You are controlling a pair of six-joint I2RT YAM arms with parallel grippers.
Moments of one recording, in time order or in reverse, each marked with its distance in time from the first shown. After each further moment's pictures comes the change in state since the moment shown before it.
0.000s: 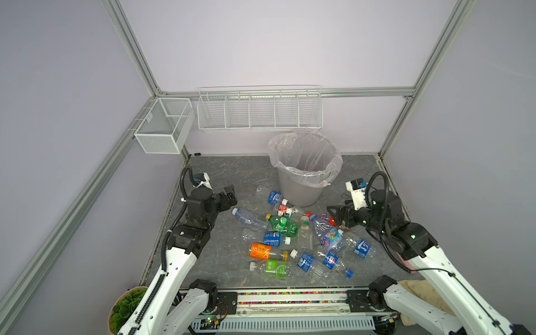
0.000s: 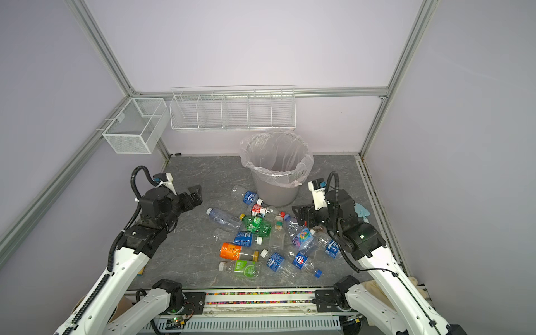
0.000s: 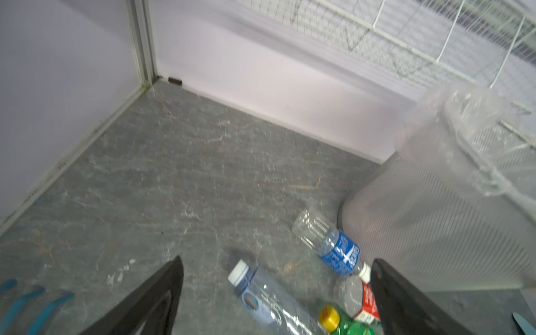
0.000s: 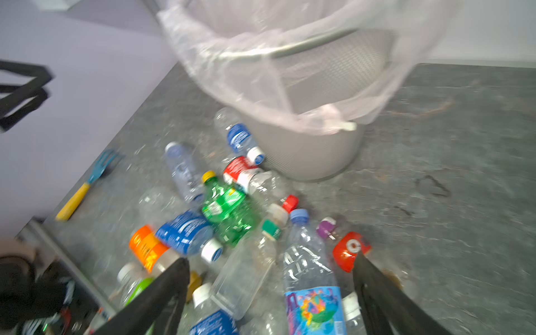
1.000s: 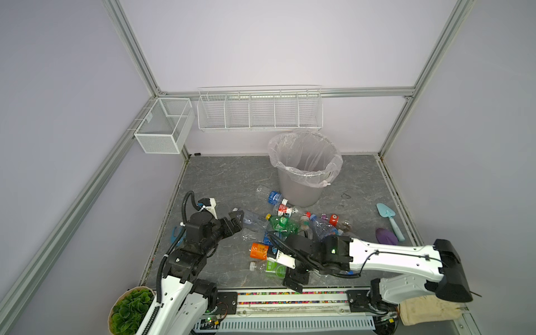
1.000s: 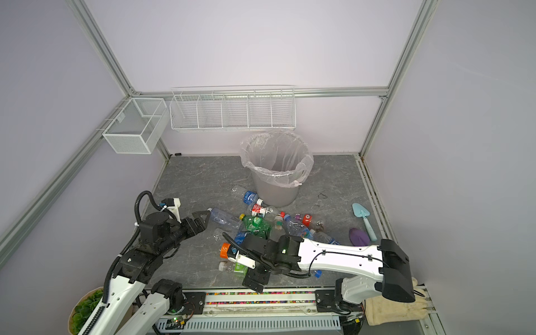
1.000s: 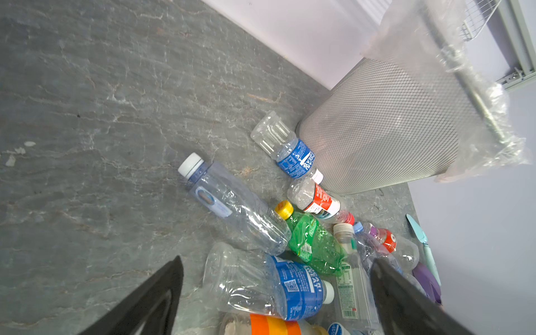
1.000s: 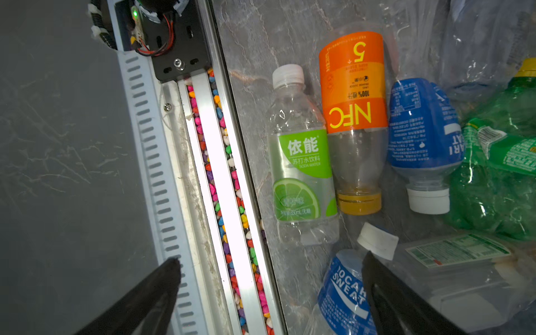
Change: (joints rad) left arm -0.015 -0.256 -0.195 -0.137 0.264 -0.186; right arm 0.803 0.574 0.158 -0.100 0.084 -0.183
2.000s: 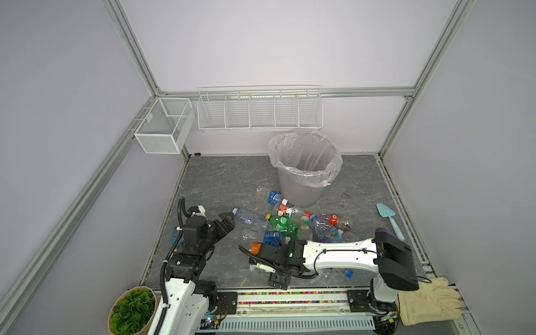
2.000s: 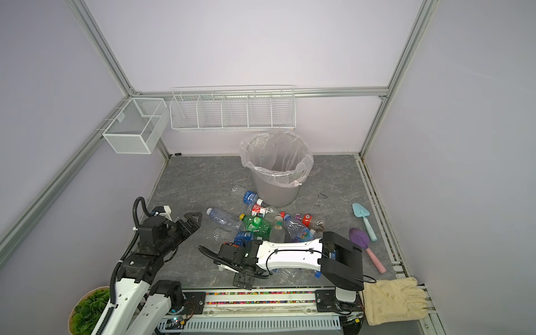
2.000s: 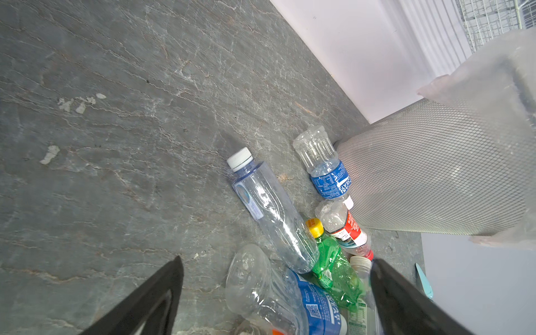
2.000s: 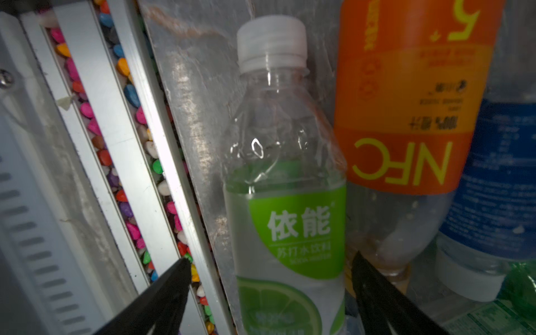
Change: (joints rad) left arm 0.159 -0.026 -0.087 0.003 0.011 -0.122; right arm 0.026 0.365 0.143 -0.009 0.139 -0.057
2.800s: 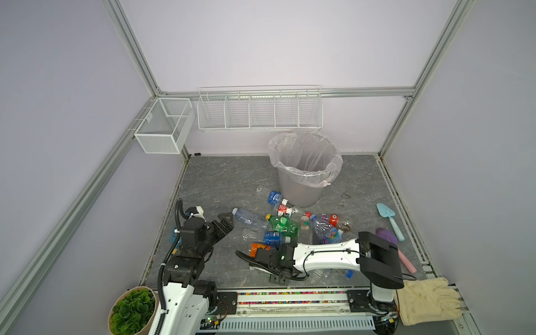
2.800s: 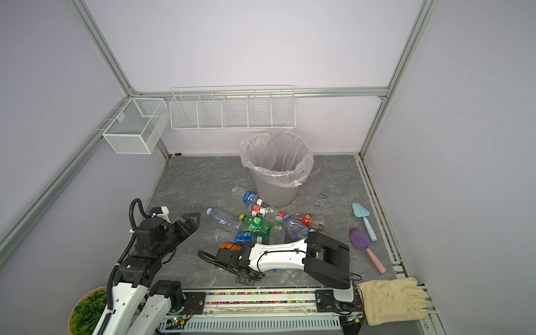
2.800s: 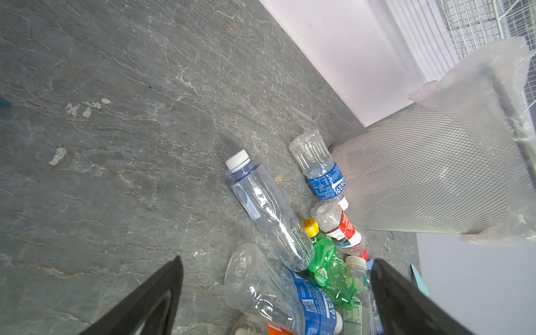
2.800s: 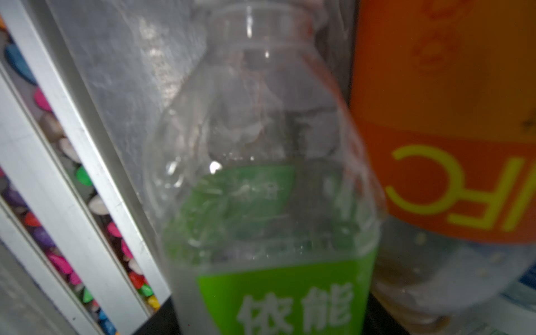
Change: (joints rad) left arm 0.001 -0.039 0.020 -0.039 -0.010 -0.003; right arm 0.006 0.100 0.016 -0.014 0.063 0.007
